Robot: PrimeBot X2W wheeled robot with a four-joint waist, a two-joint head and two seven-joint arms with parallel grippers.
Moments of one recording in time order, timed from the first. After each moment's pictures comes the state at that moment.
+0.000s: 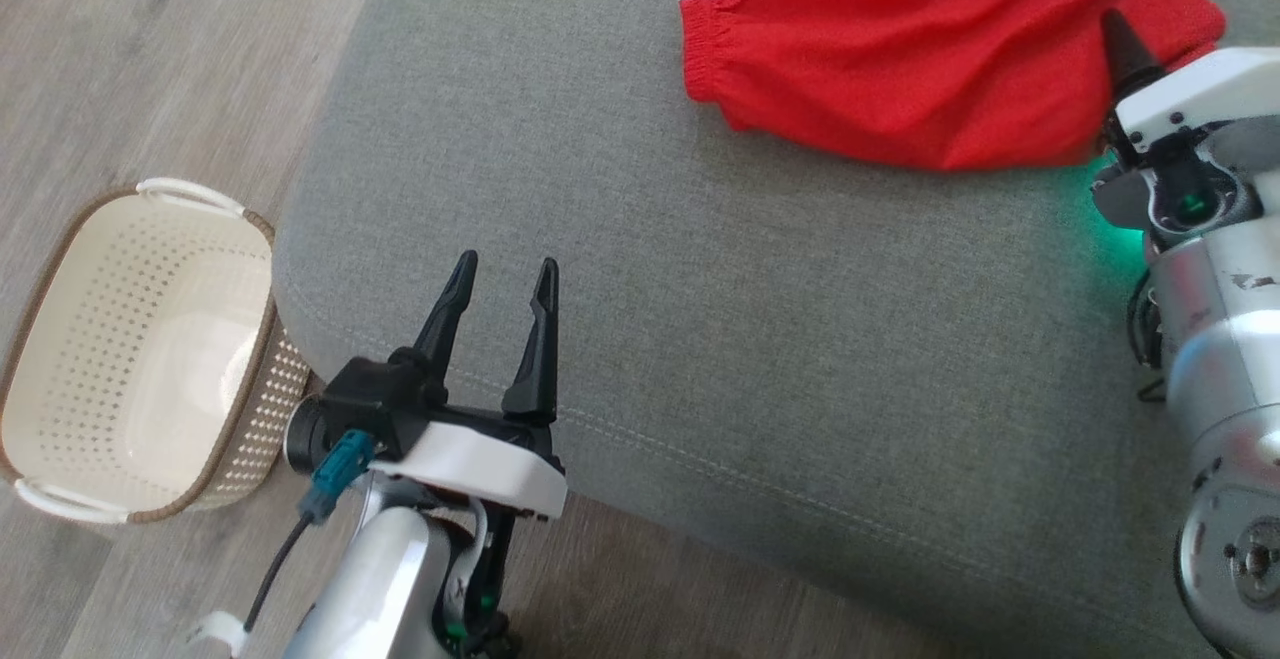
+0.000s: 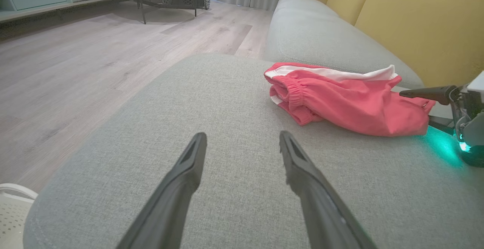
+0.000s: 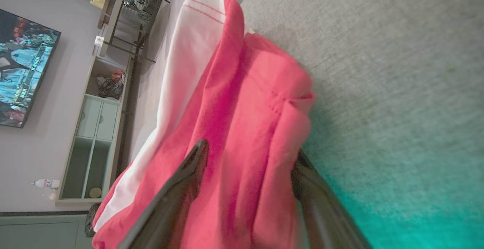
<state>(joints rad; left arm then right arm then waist) -0.19 0.04 -0.41 0.15 -0.29 0.11 -0.26 -1.02 -0.14 -0.31 1.20 0.67 0.13 0.07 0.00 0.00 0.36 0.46</state>
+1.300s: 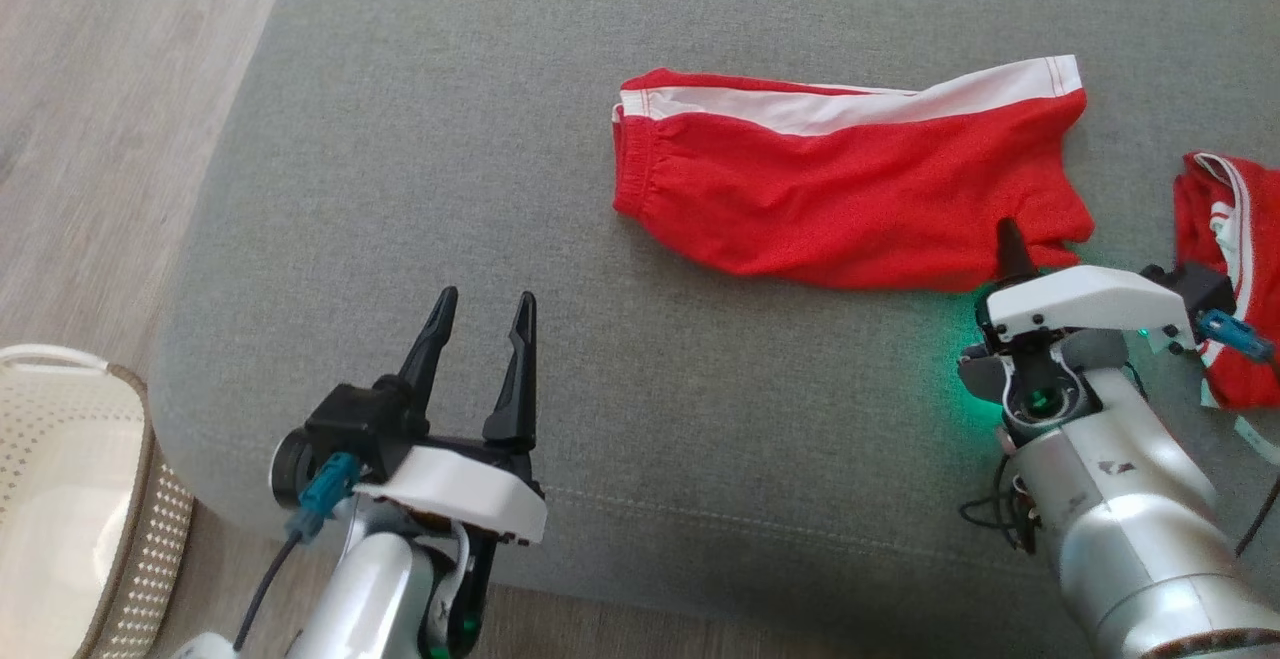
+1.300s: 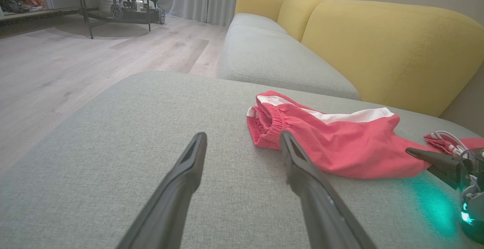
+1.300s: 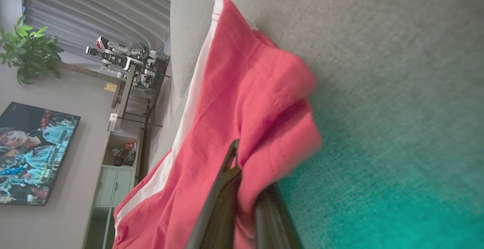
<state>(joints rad) -0.15 0.04 -0.37 0.18 -0.28 0.08 -0.26 -0.70 -0.07 0.08 1.08 1.20 0.13 -0.21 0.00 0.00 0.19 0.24</state>
